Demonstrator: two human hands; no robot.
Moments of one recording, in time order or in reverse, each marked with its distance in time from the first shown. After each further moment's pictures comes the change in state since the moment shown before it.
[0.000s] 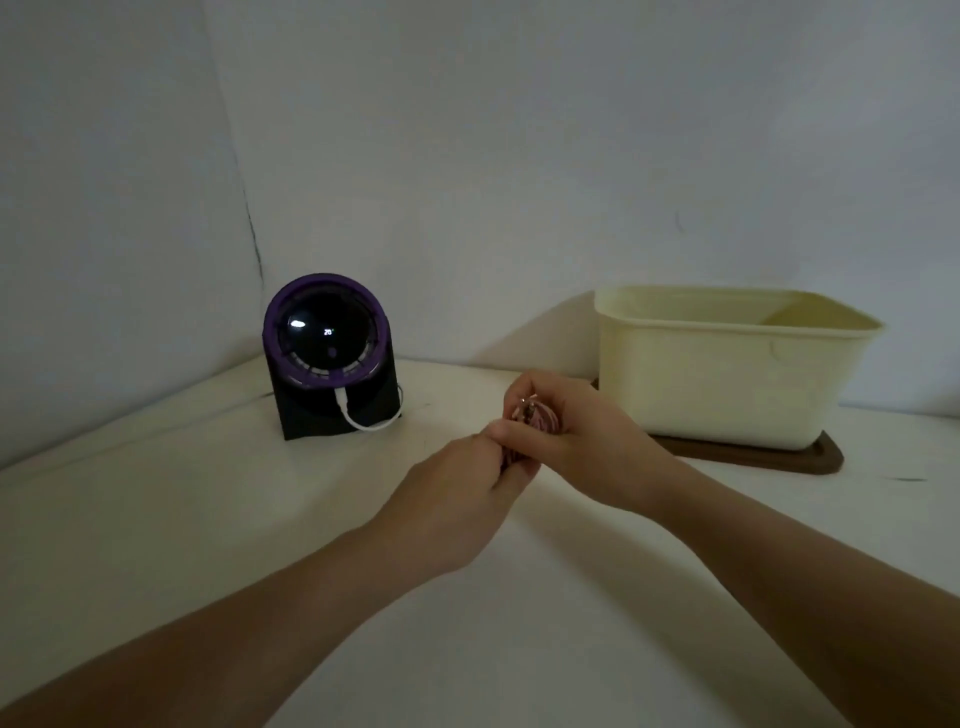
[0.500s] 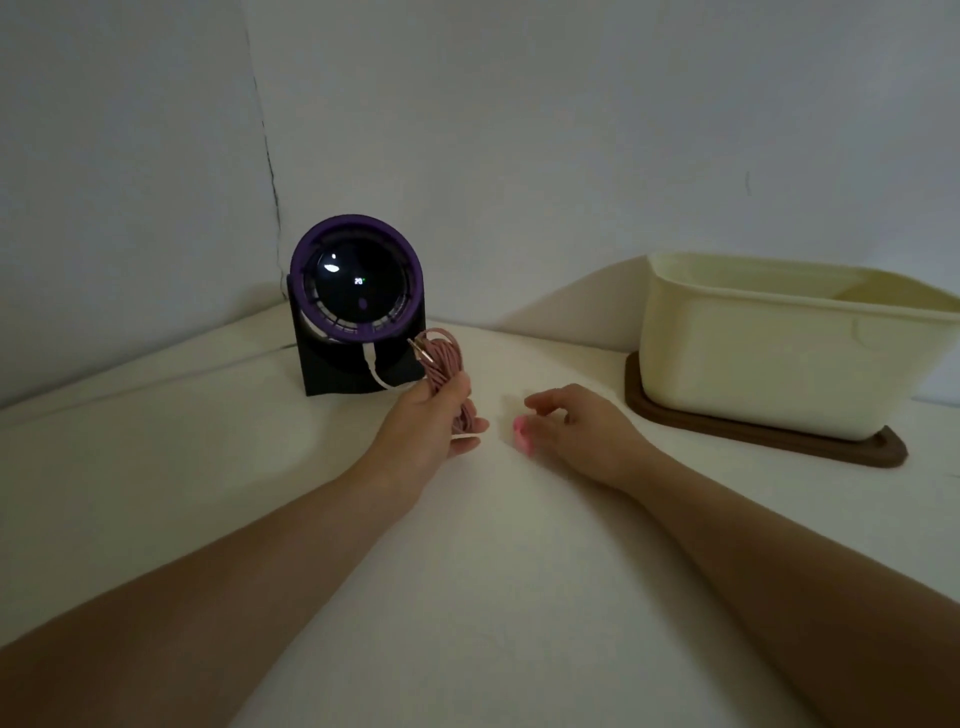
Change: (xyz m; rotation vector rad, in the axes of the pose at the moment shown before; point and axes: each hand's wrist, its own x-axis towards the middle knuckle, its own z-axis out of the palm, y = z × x) left_hand 0.021 -0.063 -0.002 -1.019 0.336 -0.462; right_hand 0.036 0.079 0.047 -0.324 -0.015 0.349
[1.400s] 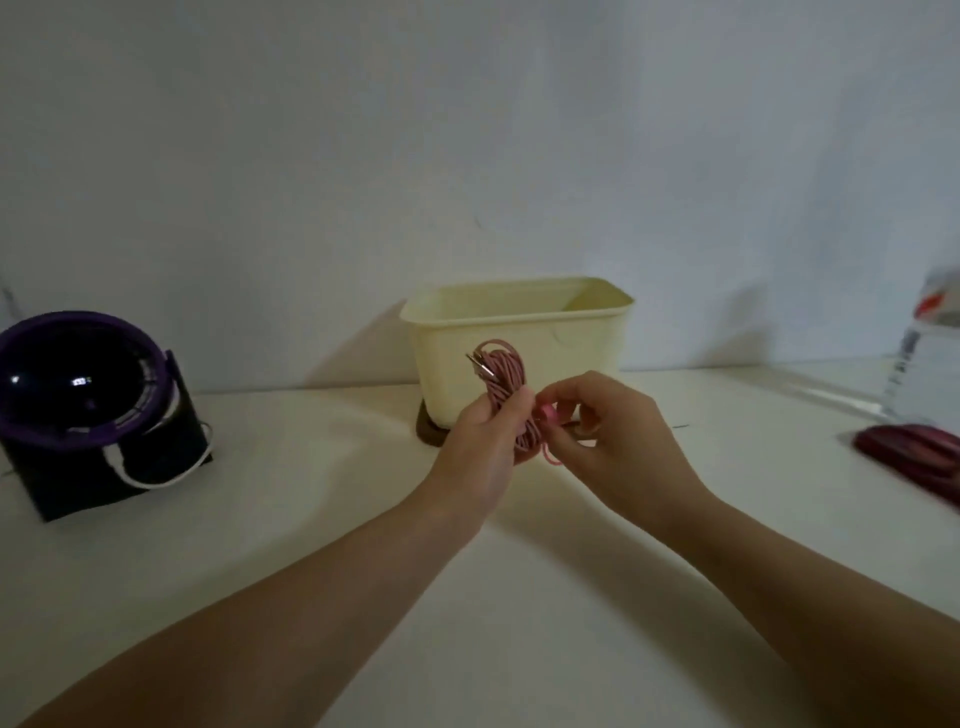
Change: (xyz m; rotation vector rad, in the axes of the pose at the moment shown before) left_hand -0.053 -0.003 0.210 -0.043 -0.535 0.091; right_hand -0.139 0.071 -0.137 0.091 0.564 -0.127
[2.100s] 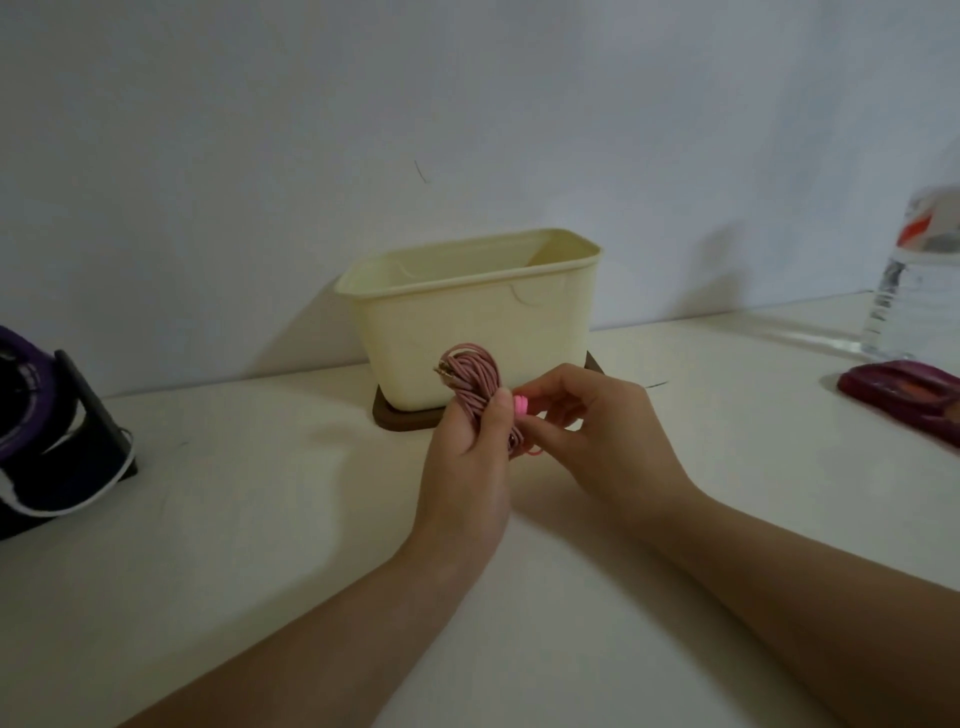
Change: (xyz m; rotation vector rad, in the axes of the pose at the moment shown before) left_hand -0.004 -0.036 0.016 -0.009 0.104 0.108; right_hand -0.009 0.028 0.012 0.164 0.062 0.179
